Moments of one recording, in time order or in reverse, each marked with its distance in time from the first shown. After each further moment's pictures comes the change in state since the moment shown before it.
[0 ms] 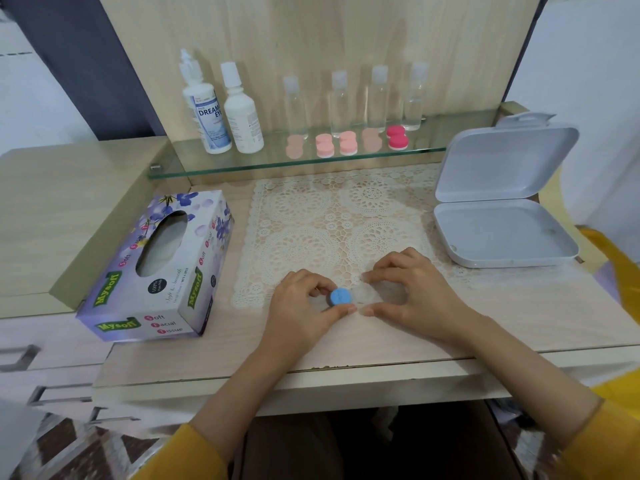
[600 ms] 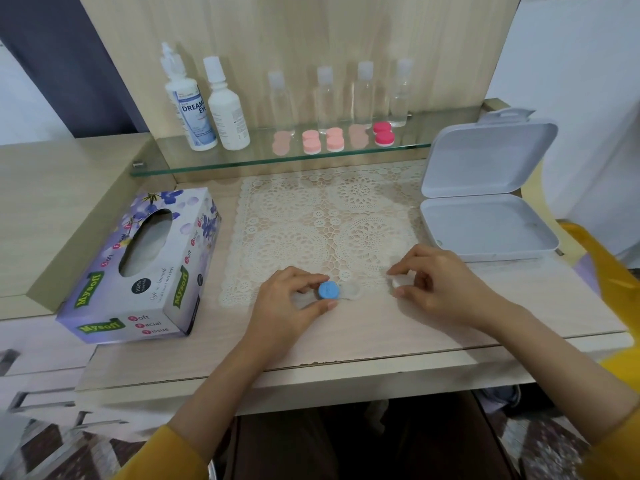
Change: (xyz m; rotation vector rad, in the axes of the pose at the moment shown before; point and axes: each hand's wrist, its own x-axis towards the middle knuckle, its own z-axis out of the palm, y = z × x) left_hand 0.000 -0.004 -0.007 -0.085 -0.108 -0.006; right_hand -0.017 0.019 -0.034 -0.027 -0.067 0.131
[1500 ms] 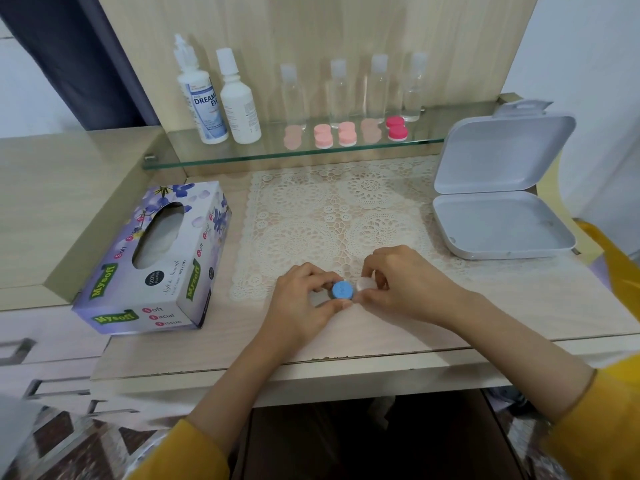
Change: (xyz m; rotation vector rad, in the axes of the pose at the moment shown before) left_hand 0.000 0.003 0.004 0.035 -0.053 -0.011; right_hand 0.026 -0.052 0.018 -0.145 -0.183 -0.057
